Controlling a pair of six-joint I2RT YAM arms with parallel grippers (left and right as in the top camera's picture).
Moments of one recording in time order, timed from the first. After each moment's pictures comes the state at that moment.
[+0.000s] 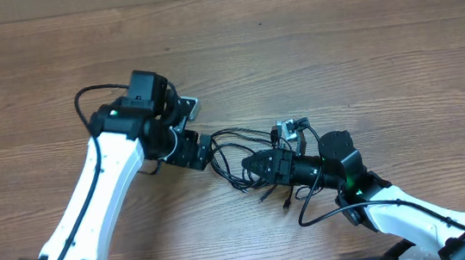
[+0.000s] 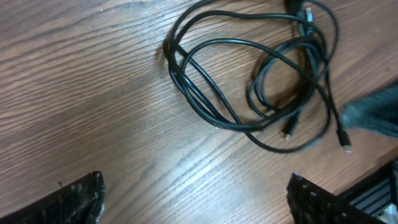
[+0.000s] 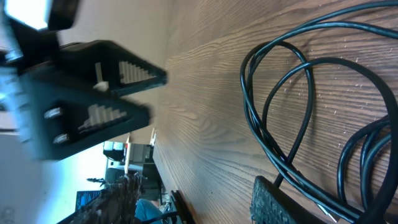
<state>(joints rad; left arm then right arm) -0.24 1.52 1.21 -1.07 0.29 0.07 0.53 1.35 0.34 0.64 -0.66 1.03</state>
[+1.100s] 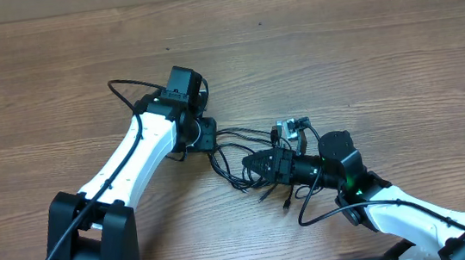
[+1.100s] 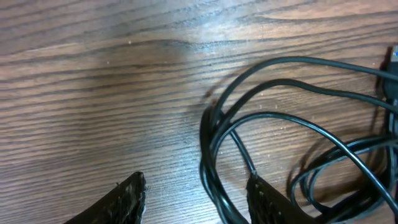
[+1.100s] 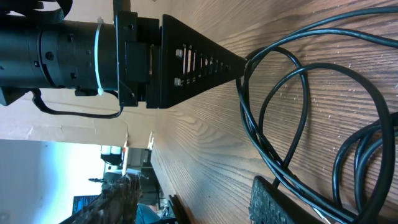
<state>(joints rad) -0.35 1.74 1.20 -0.83 0.10 -0.24 0.53 1.35 0.34 0.64 -0.64 1.03</state>
